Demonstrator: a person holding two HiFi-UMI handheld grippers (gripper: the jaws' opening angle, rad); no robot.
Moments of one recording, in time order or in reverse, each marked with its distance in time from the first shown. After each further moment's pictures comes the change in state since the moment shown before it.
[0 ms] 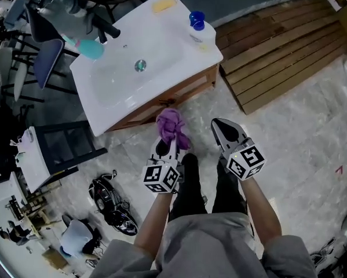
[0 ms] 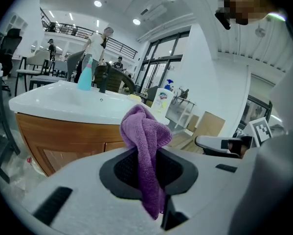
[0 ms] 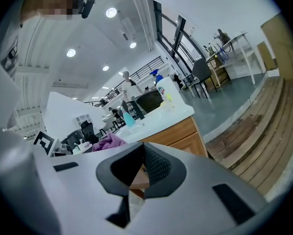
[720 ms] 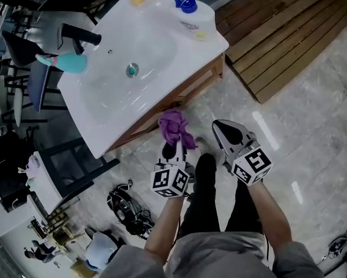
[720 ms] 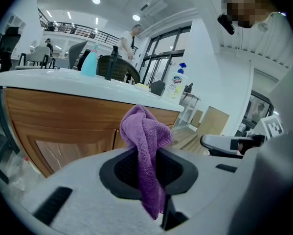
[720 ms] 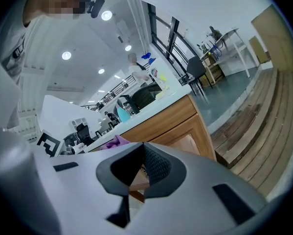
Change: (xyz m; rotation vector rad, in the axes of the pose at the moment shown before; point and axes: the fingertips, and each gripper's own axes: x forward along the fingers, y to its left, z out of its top) left arm 0.051 0.056 -0.049 0.014 0.035 0.019; right arm 0.048 -0.017 -0.061 0.040 -0.040 -0.031
